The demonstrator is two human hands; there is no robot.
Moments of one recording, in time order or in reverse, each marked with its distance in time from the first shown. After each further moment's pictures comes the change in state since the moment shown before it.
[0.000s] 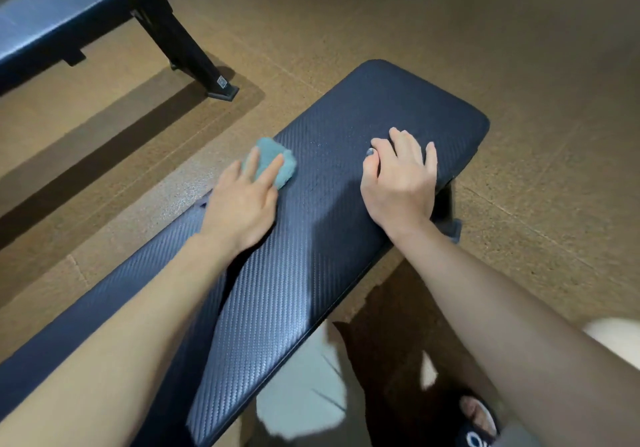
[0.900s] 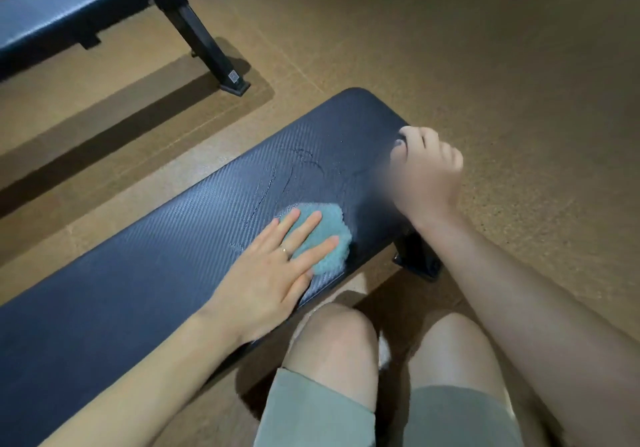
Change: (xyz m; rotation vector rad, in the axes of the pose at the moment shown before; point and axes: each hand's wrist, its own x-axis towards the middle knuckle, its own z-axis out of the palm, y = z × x) left_hand -0.036 0.129 0.010 0.019 -0.059 0.330; right_hand 0.112 0.108 0.006 -0.007 -0.102 -0.074
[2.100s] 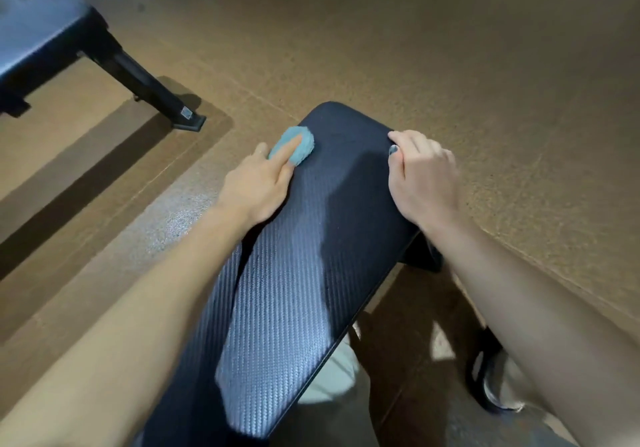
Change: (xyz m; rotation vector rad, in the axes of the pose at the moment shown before) left_hand 0.157 -0.110 -0.039 -0.141 0.068 -0.250; right_hand -0.002 -0.010 -0.009 0.045 -0.118 0.103
